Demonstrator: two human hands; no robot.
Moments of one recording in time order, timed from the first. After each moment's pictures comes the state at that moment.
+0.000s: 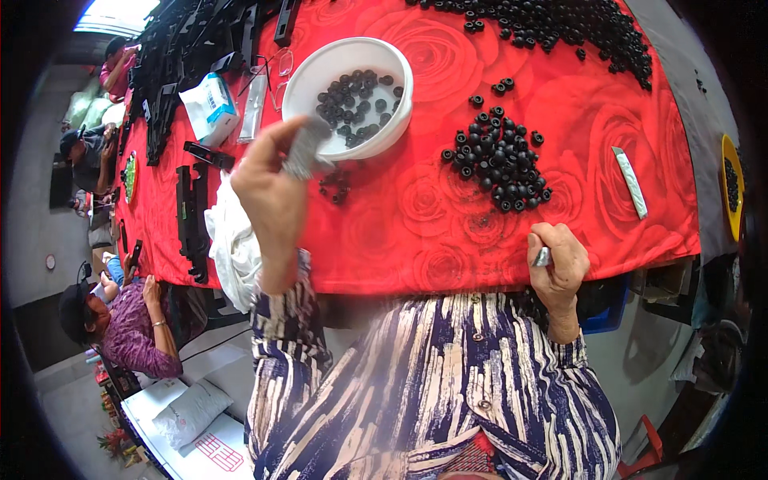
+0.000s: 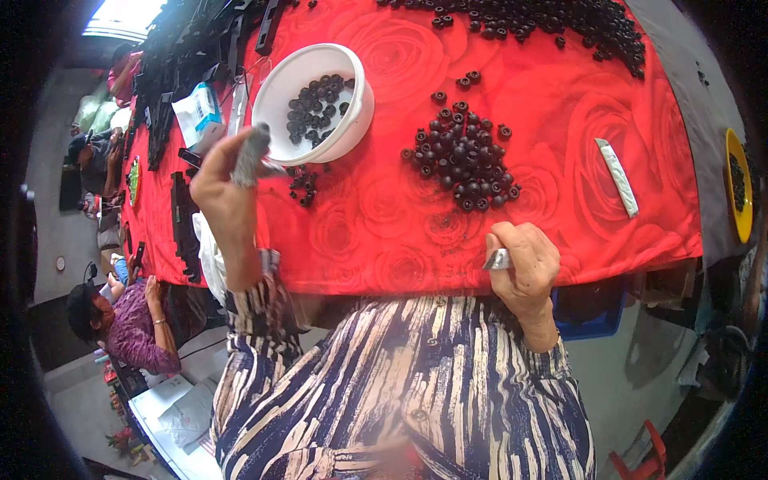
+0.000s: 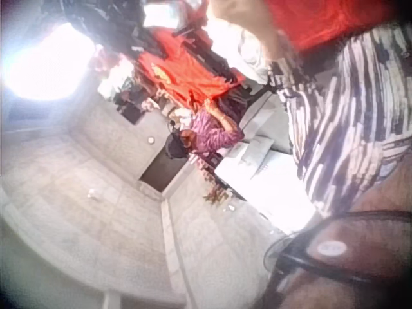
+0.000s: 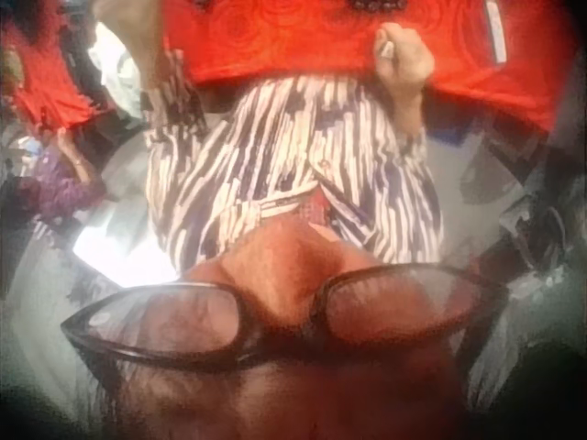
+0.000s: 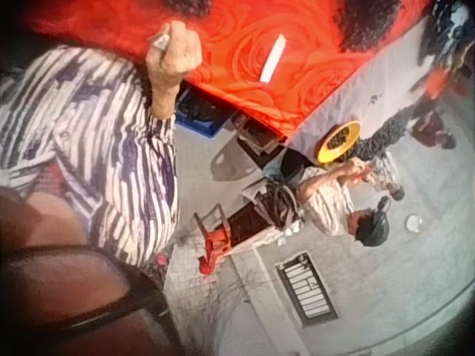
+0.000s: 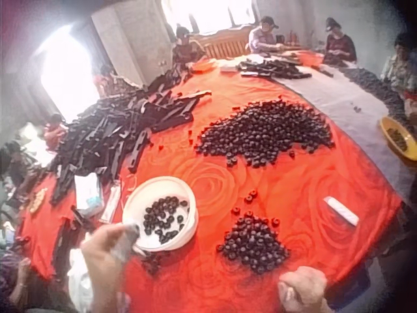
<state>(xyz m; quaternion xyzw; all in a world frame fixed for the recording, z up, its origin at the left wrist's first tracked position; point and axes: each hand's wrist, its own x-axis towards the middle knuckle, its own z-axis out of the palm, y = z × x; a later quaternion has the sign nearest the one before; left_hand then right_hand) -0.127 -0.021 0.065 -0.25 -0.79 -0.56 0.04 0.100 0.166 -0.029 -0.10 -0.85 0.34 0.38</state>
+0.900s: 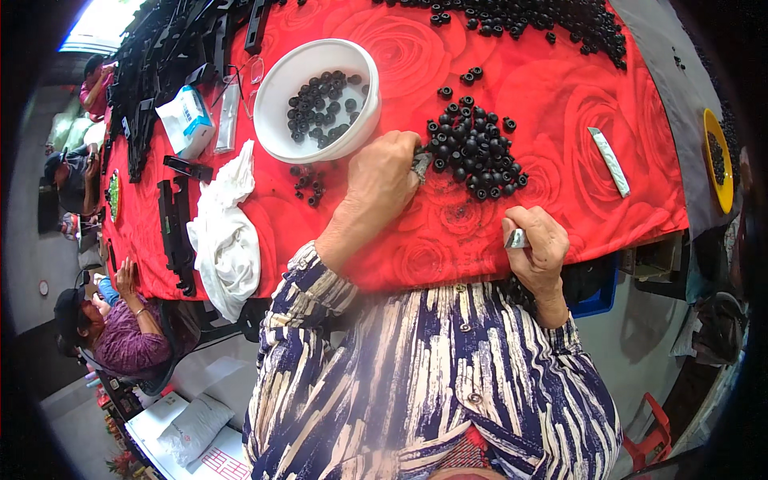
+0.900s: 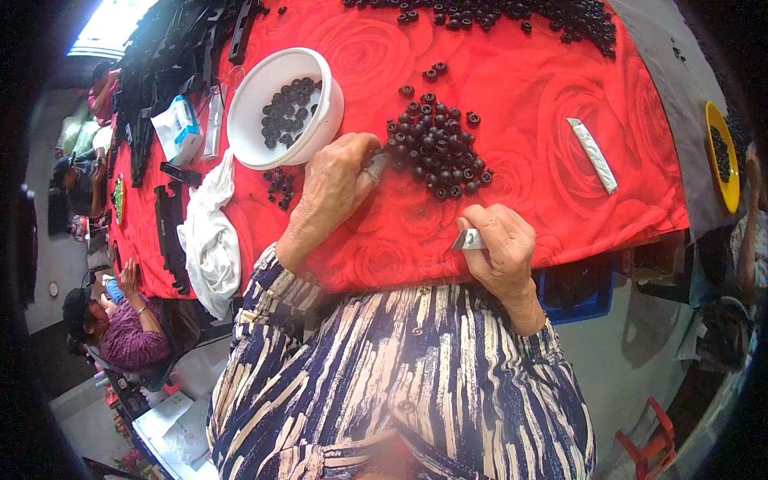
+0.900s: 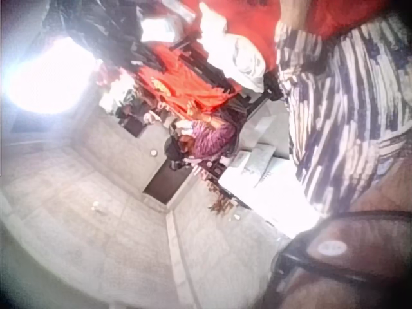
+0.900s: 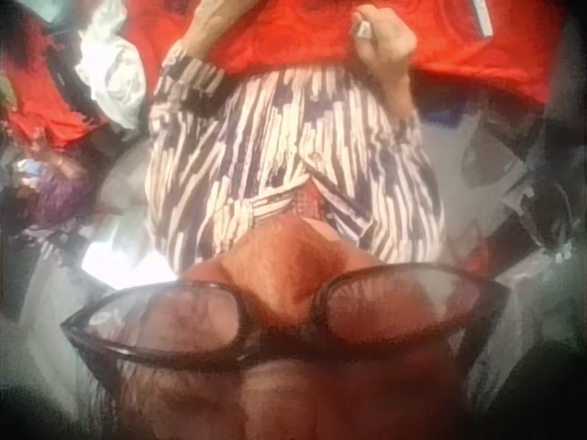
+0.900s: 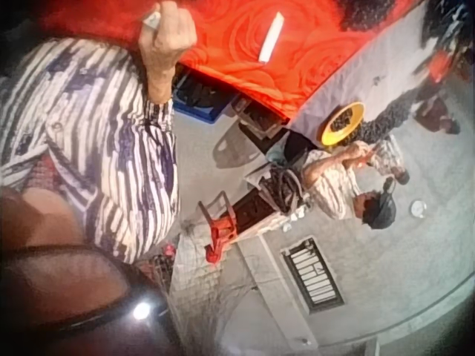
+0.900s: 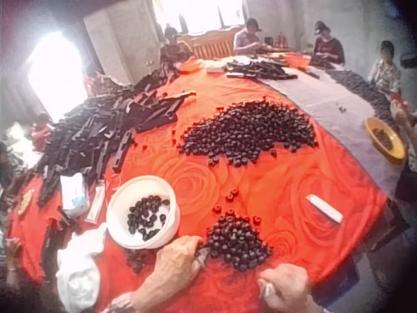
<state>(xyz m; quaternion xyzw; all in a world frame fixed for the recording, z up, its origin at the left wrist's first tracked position) -0.103 0.042 -0.011 -0.48 -0.85 -0.22 -0.04 0.099 0.167 -0.031 -0.09 -0.86 0.35 0.36</state>
